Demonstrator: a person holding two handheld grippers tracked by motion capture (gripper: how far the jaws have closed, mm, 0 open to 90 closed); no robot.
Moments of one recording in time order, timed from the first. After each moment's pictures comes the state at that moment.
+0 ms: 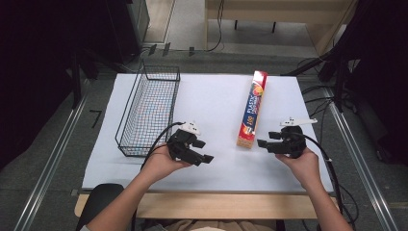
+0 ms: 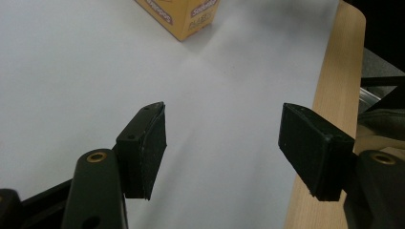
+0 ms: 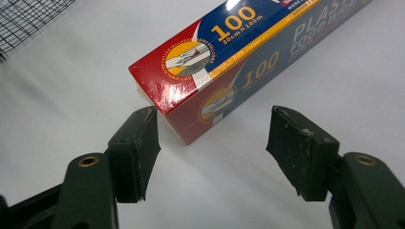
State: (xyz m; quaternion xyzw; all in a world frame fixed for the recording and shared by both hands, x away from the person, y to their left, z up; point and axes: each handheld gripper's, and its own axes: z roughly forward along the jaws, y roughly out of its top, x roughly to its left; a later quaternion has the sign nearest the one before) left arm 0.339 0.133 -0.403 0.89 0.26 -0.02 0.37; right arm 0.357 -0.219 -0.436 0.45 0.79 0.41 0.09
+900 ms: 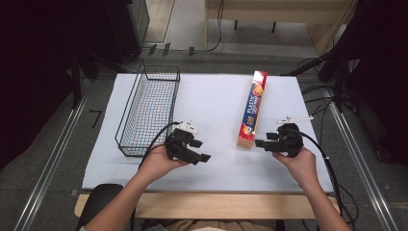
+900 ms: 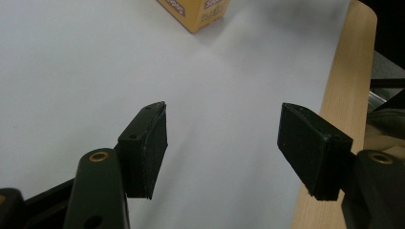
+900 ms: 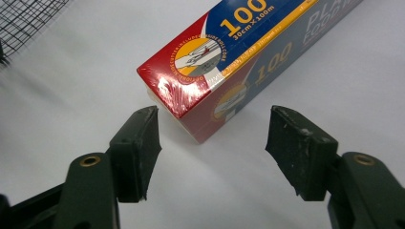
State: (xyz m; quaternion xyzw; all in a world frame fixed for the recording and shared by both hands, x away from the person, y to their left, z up) left arm 0.342 0.140 -0.406 0.89 0.28 -0.02 0.36; right arm 0.360 -0.208 -0.430 0.48 0.79 0.39 0.06
